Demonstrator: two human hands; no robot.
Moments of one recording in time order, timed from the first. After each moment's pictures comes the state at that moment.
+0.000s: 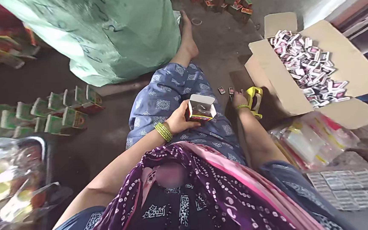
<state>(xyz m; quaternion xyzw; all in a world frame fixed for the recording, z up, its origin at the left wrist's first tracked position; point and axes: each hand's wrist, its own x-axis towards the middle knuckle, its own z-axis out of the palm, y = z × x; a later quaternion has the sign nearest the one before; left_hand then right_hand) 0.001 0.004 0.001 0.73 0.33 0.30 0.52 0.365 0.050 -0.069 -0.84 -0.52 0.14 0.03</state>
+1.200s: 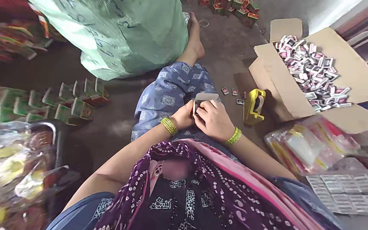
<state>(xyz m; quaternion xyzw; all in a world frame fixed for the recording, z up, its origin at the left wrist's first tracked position) -0.001 0.004 -0.002 0.79 0.37 0.23 0.43 0.175 -0.060 0.061 -0.48 -0.86 -0.04 0.20</state>
